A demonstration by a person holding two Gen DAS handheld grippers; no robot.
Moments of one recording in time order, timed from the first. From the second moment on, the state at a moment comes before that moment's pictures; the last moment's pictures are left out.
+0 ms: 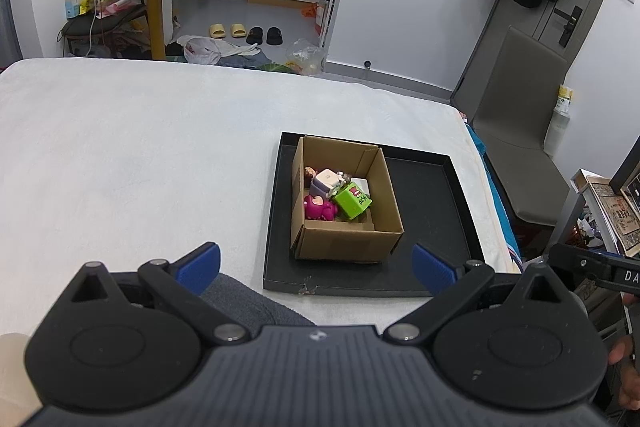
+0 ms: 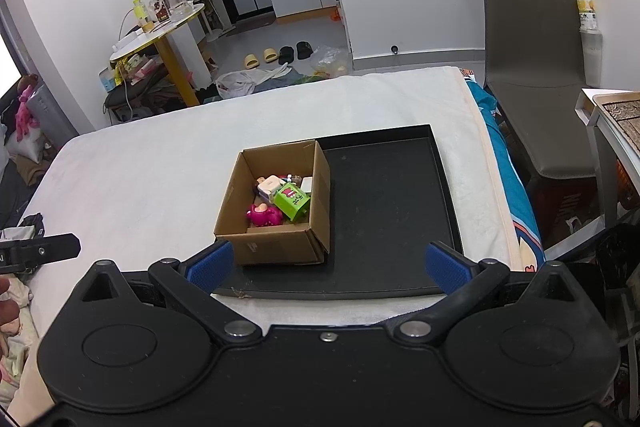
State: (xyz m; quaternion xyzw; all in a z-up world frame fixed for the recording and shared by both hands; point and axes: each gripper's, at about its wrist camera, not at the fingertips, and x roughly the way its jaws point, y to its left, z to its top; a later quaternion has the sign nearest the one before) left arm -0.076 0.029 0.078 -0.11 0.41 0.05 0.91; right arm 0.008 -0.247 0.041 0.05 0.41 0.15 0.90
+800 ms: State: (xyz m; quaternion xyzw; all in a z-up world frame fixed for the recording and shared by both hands) left arm -0.075 0.023 0.074 -0.10 0.41 0.04 0.91; right arm 0.005 -0.252 0.034 0.04 0.42 0.15 0.89
